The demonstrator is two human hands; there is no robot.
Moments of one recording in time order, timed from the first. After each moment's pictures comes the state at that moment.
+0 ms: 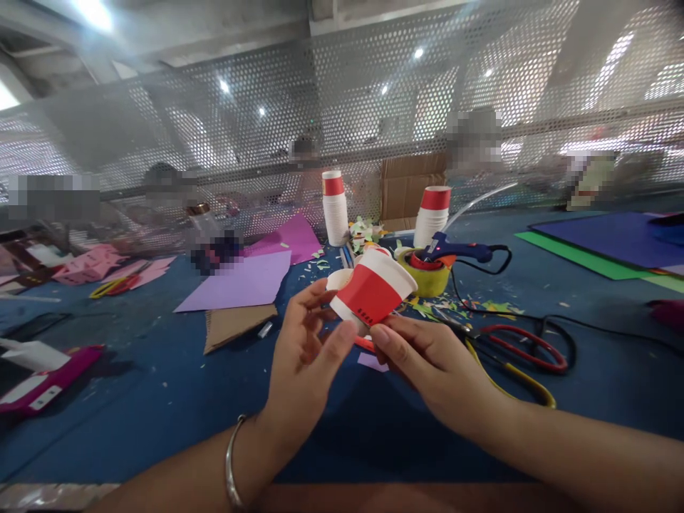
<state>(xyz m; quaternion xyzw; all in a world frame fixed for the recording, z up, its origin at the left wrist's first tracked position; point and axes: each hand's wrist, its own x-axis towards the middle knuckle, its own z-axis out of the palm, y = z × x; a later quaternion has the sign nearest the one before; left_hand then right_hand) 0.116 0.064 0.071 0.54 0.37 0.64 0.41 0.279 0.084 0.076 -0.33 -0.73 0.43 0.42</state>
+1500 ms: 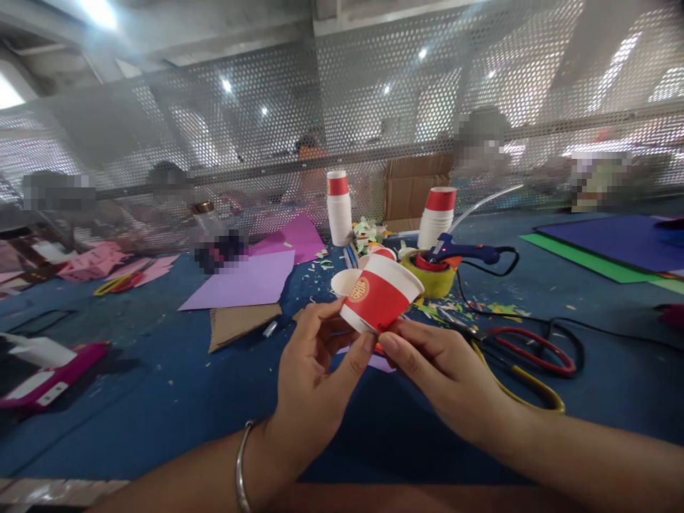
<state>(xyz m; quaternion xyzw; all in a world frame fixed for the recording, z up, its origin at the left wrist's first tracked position) 0.118 0.054 0.075 0.60 0.41 0.61 0.33 0.280 0.080 0.071 -0.34 -0.74 0.41 0.42</state>
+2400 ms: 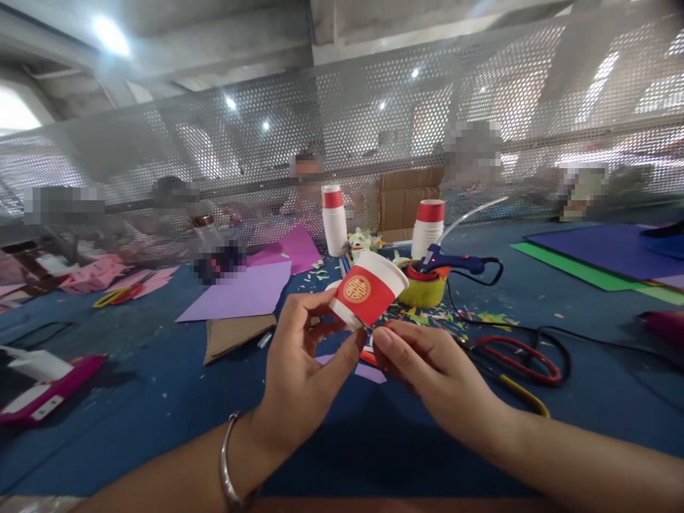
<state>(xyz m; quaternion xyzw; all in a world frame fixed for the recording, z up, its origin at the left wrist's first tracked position) 0.113 0.071 0.083 0.65 0.38 0.61 0.25 0.281 0.087 0.078 -0.29 -0.69 0.50 0.45</state>
